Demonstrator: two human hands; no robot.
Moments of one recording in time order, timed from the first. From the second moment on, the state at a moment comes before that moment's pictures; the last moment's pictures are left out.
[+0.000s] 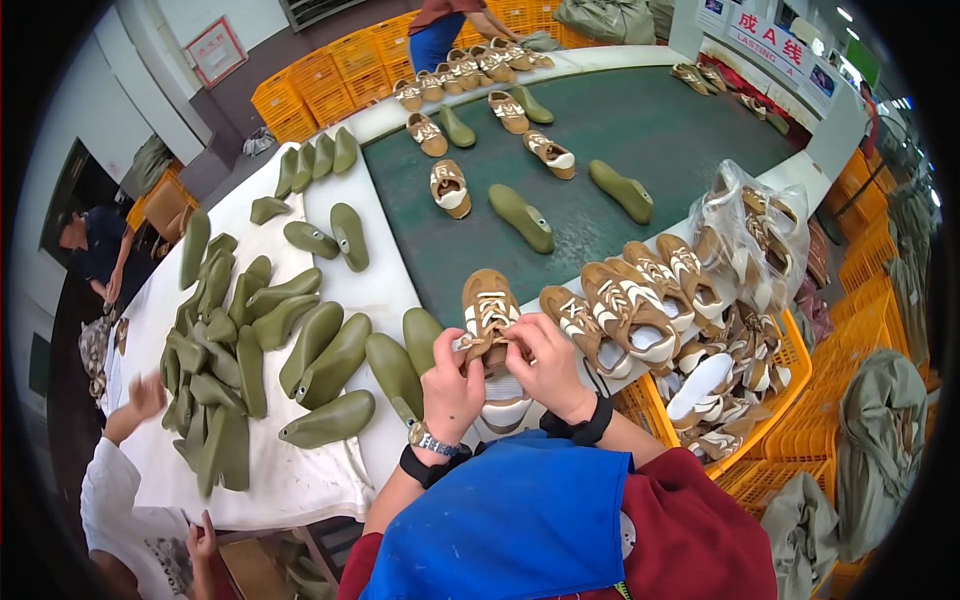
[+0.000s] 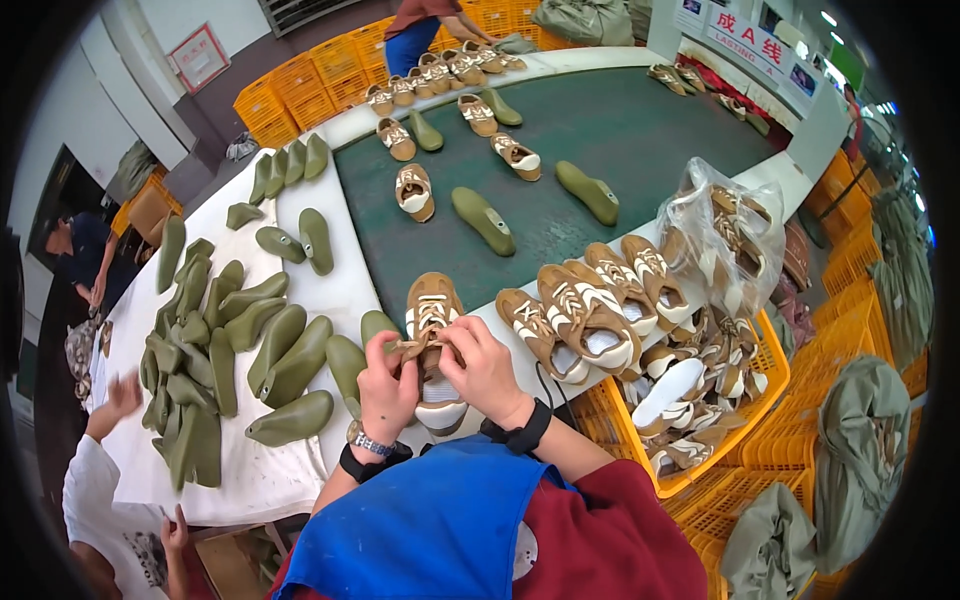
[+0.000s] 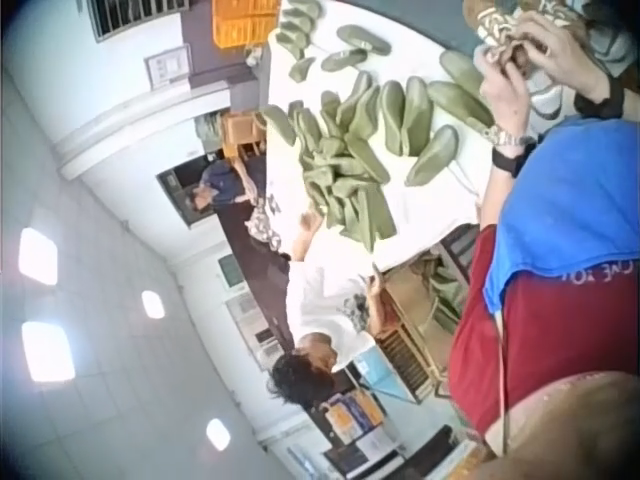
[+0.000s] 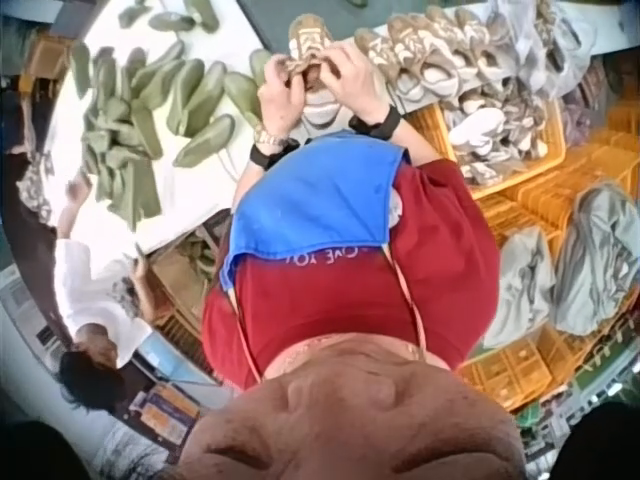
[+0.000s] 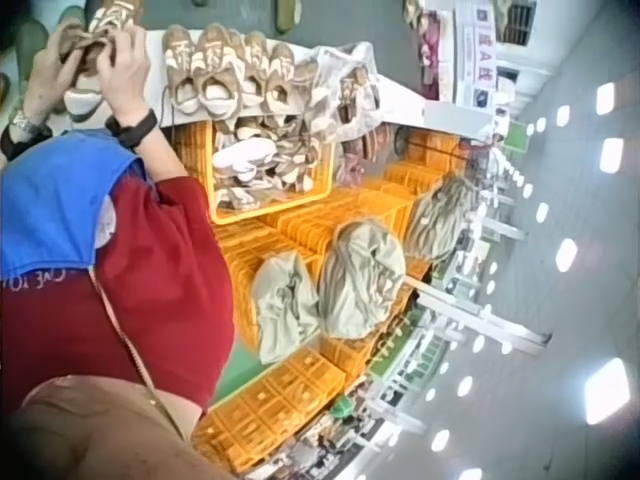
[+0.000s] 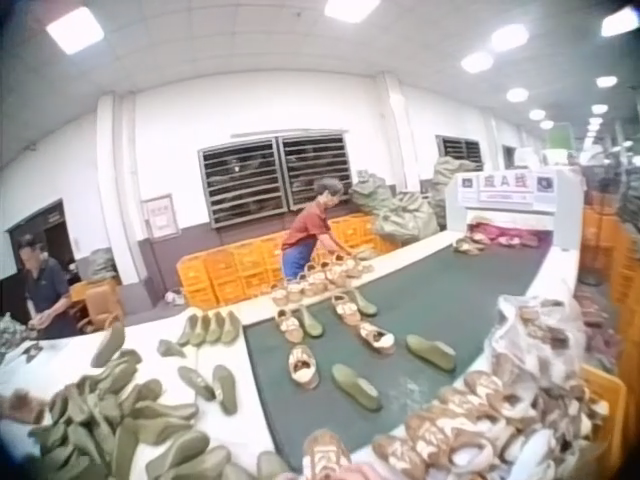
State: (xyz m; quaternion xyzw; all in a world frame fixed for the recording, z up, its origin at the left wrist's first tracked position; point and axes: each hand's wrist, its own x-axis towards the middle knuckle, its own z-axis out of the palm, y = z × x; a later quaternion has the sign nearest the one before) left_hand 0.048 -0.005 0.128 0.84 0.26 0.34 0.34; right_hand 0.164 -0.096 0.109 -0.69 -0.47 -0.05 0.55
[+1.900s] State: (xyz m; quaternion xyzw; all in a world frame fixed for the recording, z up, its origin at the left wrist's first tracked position) left_hand -0.042 0.014 0.083 0.92 0.24 0.13 0.27; right_hand 0.194 -0.098 0.126 -0.68 -0.60 0.33 0.27
